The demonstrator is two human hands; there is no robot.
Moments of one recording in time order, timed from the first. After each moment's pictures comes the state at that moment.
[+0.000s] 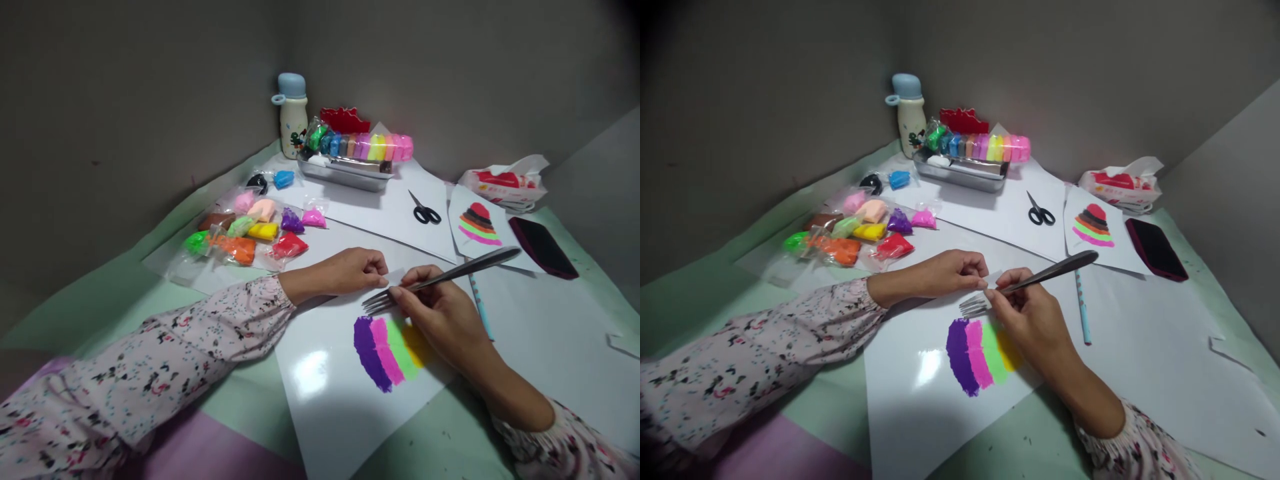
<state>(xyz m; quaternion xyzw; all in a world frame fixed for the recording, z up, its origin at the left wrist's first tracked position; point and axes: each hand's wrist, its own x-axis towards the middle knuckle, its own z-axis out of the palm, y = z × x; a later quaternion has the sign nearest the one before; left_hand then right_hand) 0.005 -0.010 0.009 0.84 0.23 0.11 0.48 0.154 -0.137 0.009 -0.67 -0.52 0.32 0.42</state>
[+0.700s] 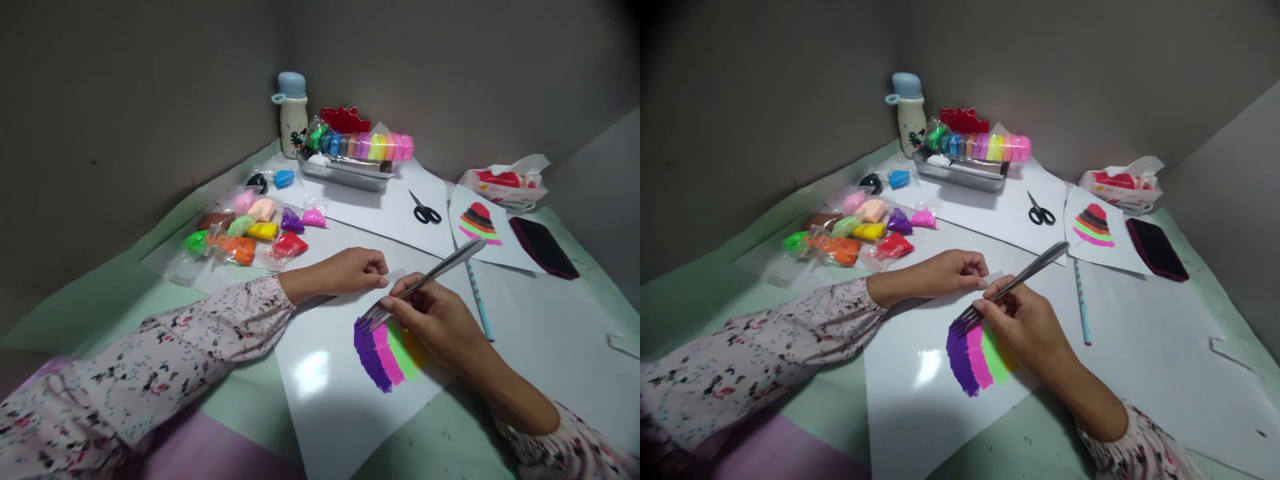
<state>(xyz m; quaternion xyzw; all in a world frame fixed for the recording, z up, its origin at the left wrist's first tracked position) 0.006 -0.010 0.007 0.83 0.22 0.12 0.50 0.156 -0.137 0.005 -0.65 -0.56 0.35 0.37</state>
